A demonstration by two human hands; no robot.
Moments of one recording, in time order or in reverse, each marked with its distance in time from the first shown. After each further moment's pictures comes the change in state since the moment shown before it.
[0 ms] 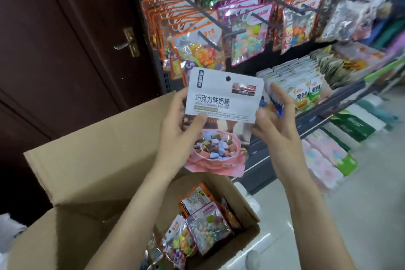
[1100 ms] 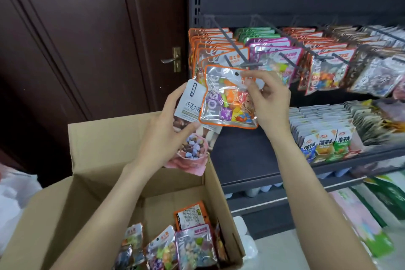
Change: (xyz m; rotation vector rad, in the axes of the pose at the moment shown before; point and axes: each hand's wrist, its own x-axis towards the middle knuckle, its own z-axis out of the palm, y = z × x) left_hand -0.009 0.020 -0.022 0.578 0.159 -0.054; right_hand 0.115 -0.008 0.014 -0.358 -0.052 -0.498
